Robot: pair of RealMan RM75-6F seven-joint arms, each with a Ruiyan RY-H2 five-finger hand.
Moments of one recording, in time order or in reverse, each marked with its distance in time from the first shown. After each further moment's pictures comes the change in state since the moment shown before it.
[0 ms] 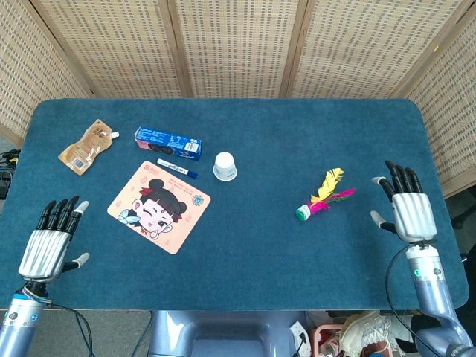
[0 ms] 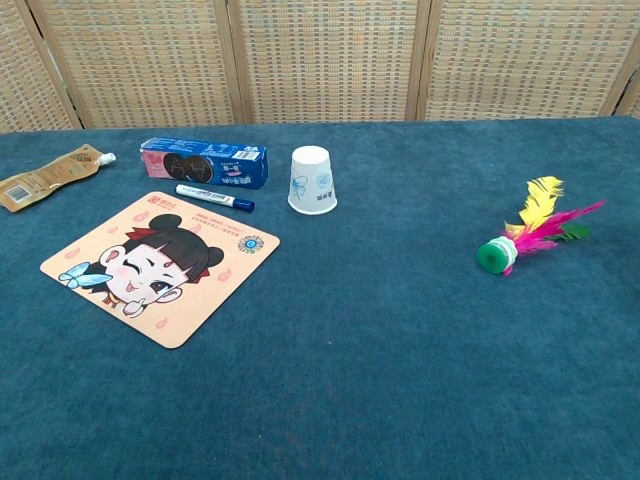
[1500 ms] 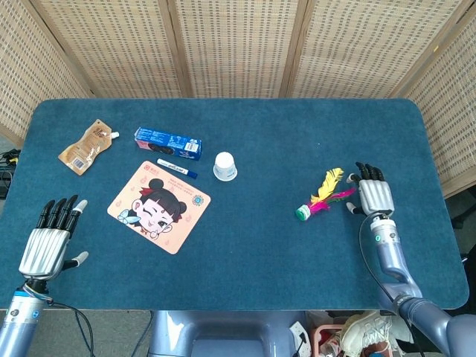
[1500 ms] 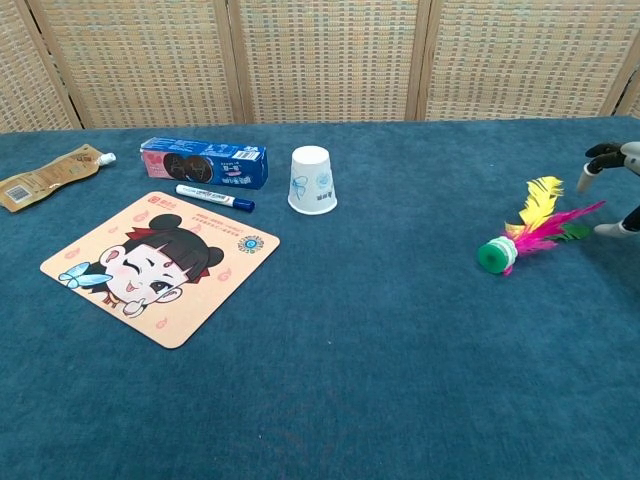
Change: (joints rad) left arm -0.009 -0.013 -0.004 0.022 -0.028 -0.012 0.005; right arm 0.237 -0.377 -0.008 0.609 0.161 -0.350 0.119
